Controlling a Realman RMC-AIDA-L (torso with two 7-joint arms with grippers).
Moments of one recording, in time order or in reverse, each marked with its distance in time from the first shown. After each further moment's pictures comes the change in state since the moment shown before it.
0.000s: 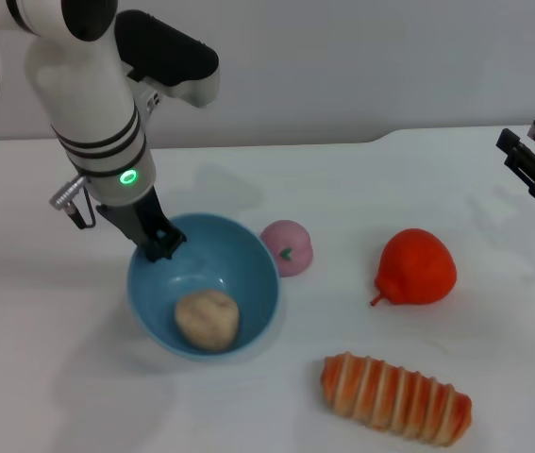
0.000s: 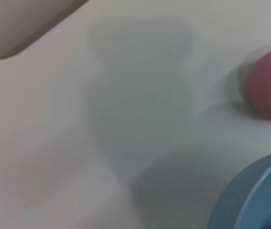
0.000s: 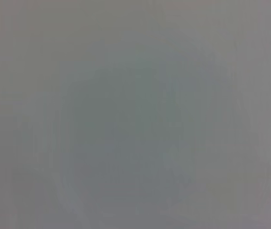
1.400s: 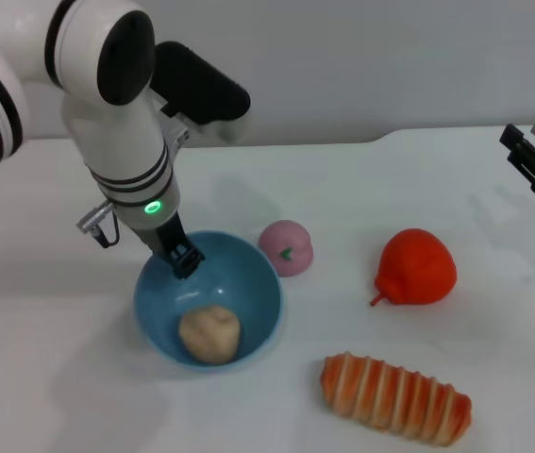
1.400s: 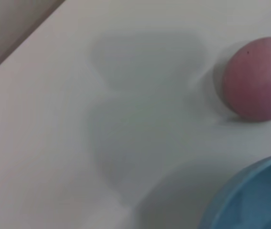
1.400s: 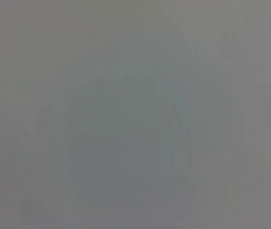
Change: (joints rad) left arm 0.023 -0.006 0.223 0.028 -0.102 0.148 -0.009; right arm 0.001 0.001 -0.004 0.025 0.050 -0.015 -0.023
